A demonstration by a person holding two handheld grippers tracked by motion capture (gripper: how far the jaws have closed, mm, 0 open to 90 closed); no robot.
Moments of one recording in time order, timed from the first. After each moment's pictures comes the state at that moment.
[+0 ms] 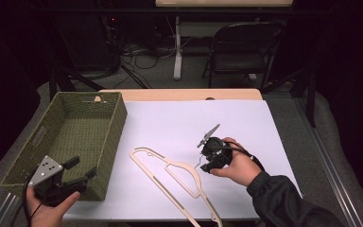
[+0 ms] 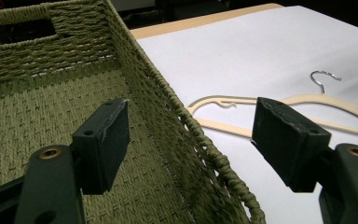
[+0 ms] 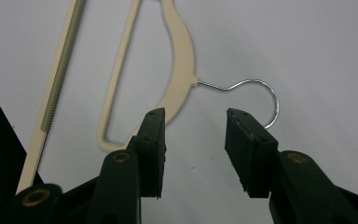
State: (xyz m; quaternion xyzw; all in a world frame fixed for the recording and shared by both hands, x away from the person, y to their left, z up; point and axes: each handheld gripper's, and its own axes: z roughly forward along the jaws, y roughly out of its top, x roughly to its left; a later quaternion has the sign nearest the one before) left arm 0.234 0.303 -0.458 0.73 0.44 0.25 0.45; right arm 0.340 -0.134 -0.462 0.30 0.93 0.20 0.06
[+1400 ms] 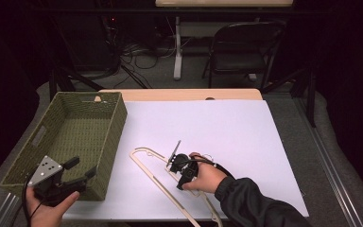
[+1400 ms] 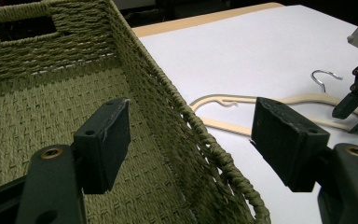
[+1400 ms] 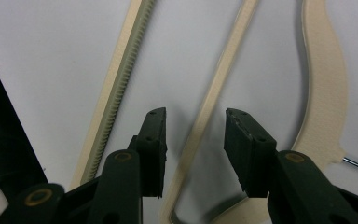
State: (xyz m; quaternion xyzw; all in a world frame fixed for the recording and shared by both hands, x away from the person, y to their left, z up) left arm 0.235 0.306 -0.460 0.73 0.45 0.25 0.45; right arm 0.338 -0.050 -0.523 0.24 0.96 0.14 -0.03
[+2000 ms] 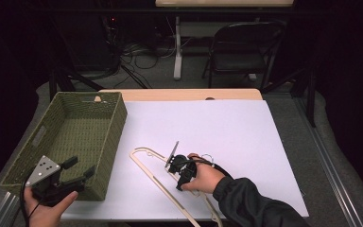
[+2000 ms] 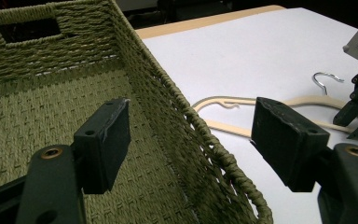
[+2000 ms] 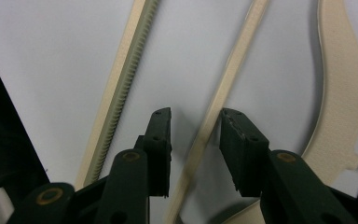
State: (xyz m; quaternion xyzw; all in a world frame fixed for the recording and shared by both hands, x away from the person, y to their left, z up) left arm 0.234 0.308 -0.458 0.73 0.45 0.26 0.45; right arm 0.339 -0.045 -0.527 0.23 0.96 0.12 -0.04
